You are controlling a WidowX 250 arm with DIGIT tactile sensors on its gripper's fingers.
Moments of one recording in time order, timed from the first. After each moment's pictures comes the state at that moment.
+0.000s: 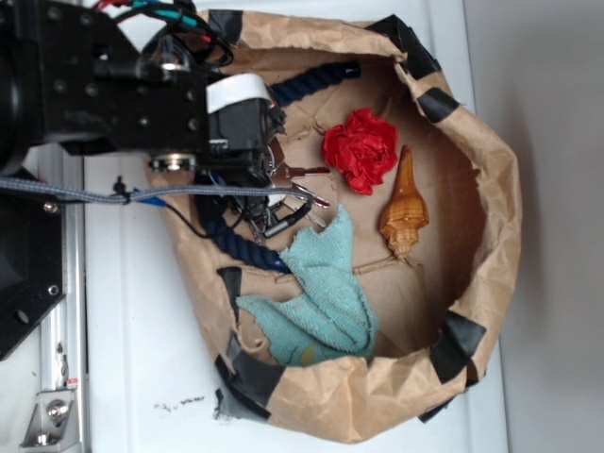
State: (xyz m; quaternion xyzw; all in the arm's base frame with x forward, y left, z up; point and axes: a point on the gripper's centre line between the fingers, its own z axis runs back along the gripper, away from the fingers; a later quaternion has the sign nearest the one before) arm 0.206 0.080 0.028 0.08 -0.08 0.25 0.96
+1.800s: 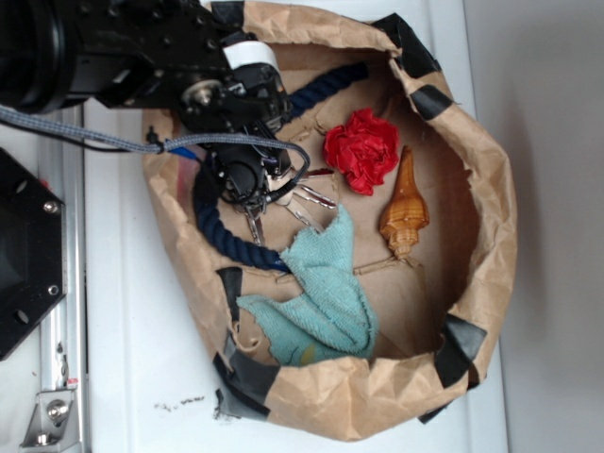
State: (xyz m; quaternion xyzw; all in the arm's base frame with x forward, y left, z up) arm 0.207 0.077 0.019 -0.01 -0.04 0.20 0.98
